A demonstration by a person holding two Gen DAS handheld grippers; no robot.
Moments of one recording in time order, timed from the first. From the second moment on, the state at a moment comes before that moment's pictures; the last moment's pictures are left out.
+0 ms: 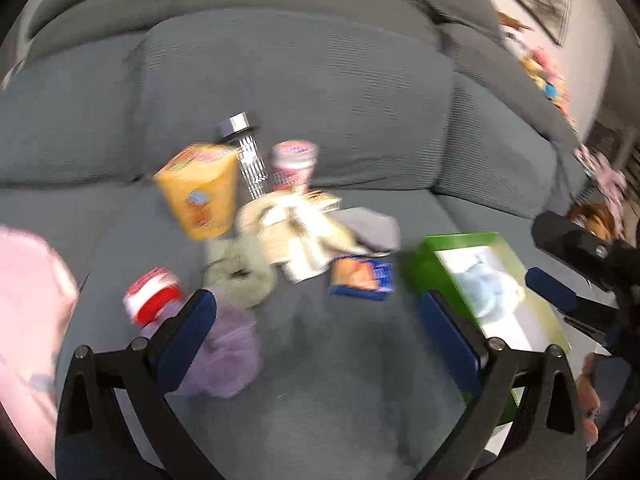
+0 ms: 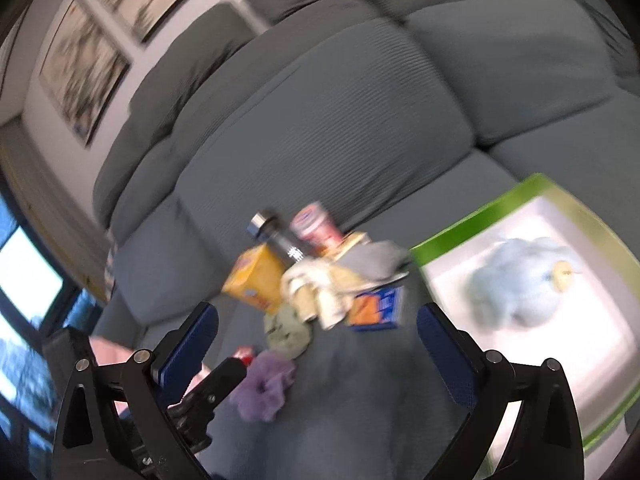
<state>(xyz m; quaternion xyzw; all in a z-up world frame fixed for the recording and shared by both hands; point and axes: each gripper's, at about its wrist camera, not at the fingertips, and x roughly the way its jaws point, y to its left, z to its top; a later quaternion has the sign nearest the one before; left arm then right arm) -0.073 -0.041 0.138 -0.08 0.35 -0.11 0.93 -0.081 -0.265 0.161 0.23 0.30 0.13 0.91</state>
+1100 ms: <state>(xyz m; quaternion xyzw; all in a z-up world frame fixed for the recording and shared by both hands) -0.033 0.058 0.015 -0.24 0.48 -0.03 0.84 0.042 -0.087 0.009 0.10 0.53 0.22 0.81</state>
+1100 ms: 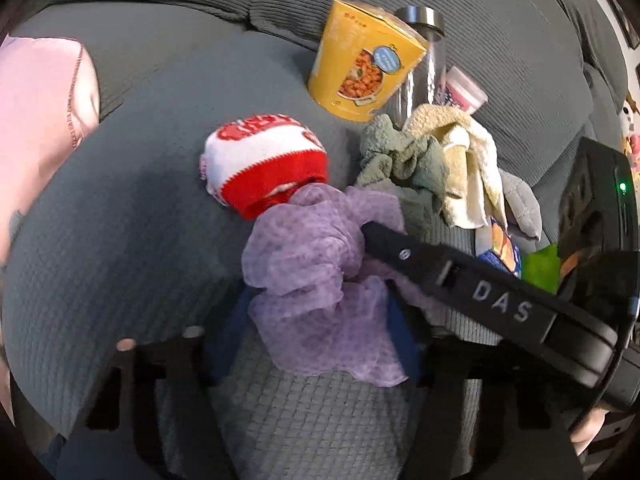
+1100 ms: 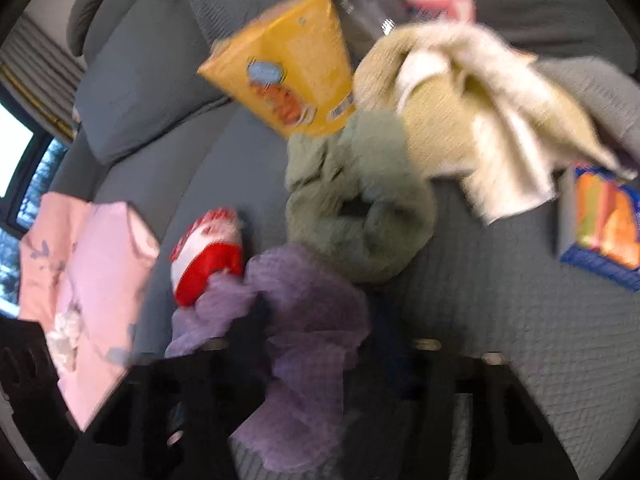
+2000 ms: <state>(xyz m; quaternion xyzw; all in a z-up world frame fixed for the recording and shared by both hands) -0.057 -0.049 0.137 -0.14 0.35 -0.21 0.90 -0.029 -0.188 0.133 0.20 0.35 0.21 0.89</state>
